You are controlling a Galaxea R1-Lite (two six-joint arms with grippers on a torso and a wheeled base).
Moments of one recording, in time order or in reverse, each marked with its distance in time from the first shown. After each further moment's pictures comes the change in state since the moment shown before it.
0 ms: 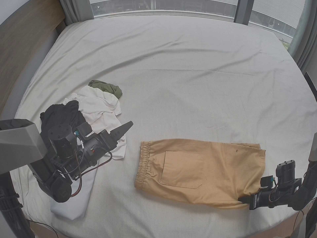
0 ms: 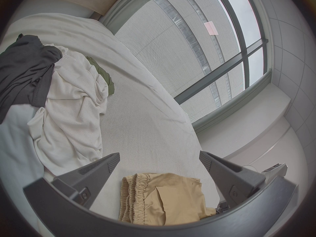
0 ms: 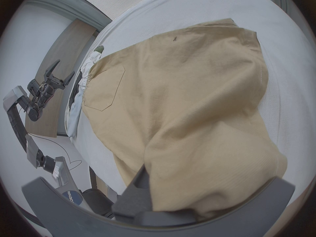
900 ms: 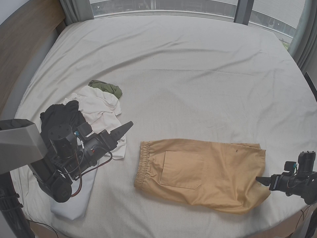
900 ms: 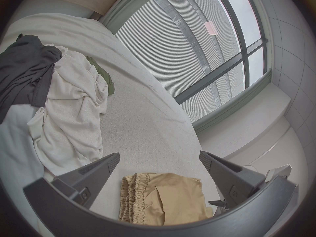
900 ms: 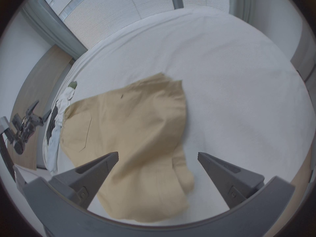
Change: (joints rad) left arm 0.000 0.003 -0.001 0.000 0.000 0.001; right arm -0.303 -0.192 0.000 -0.021 -0.093 0.014
